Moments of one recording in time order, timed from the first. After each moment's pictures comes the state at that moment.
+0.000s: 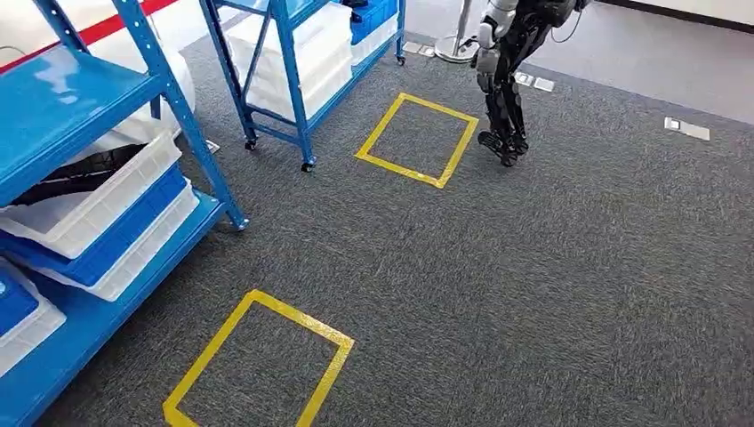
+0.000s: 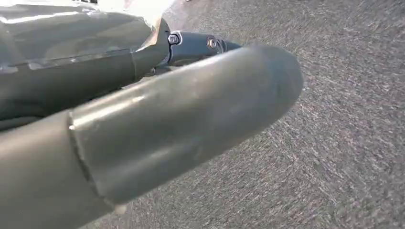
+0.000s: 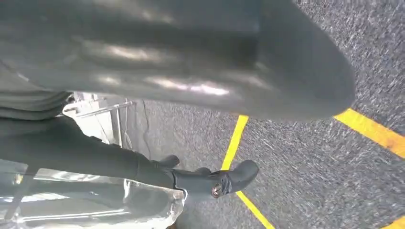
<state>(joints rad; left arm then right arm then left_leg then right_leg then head) -0.11 -0.21 1.35 -0.23 -1.08 0.67 0.03 -0.05 0.04 0.03 -0.18 0.76 -0.46 0.40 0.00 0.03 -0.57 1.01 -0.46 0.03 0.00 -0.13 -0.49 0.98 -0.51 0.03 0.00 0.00</state>
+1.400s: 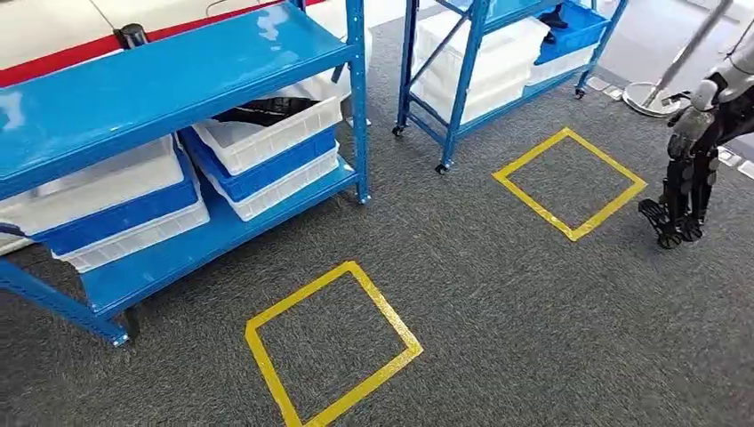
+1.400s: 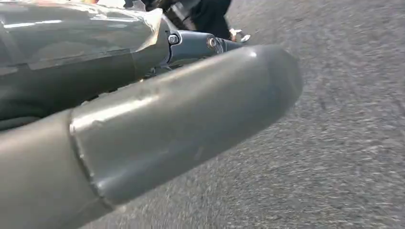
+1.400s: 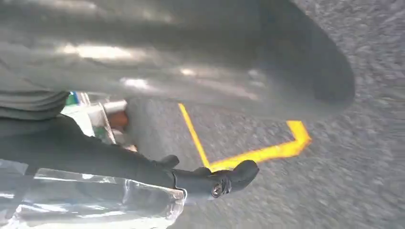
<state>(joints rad) -0.11 -0.22 1.35 -0.23 -1.05 0.70 0.09 -0.05 0.04 0.03 -0.18 0.84 -0.44 0.40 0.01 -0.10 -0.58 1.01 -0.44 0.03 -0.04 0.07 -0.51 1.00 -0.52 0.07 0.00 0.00</state>
